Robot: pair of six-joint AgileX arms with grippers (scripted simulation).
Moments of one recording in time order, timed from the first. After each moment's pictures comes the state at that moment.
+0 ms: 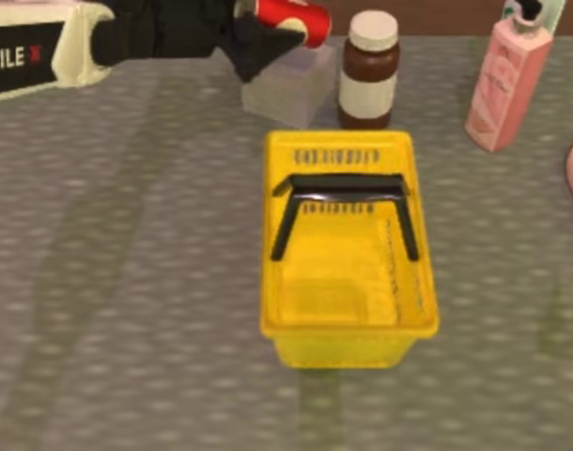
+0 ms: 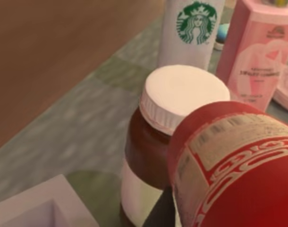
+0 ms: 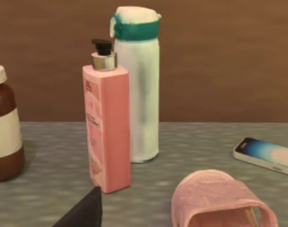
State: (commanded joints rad) left arm -0.27 2.21 1.64 0.09 0.86 0.27; right arm 0.00 0.00 0.00 0.00 0.00 0.00
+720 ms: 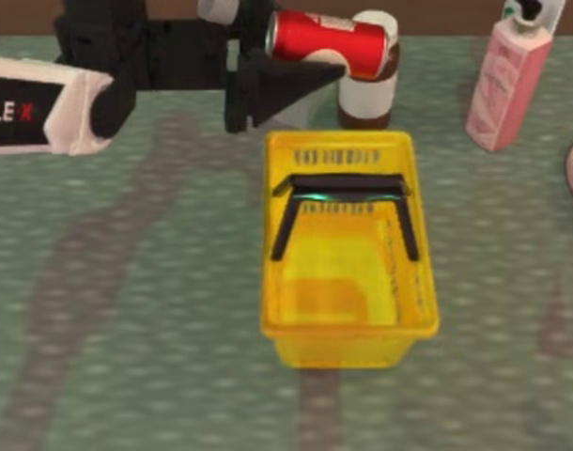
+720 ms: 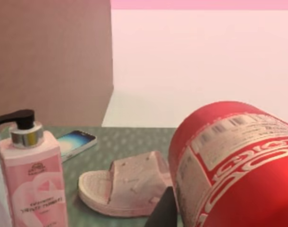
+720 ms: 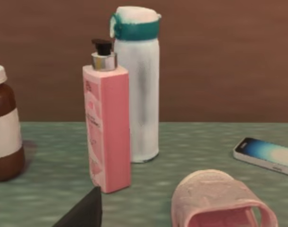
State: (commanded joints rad) left arm -0.33 2.03 1.28 0.71 1.26 0.04; right arm 0.00 0.00 0.00 0.00 0.00 0.00
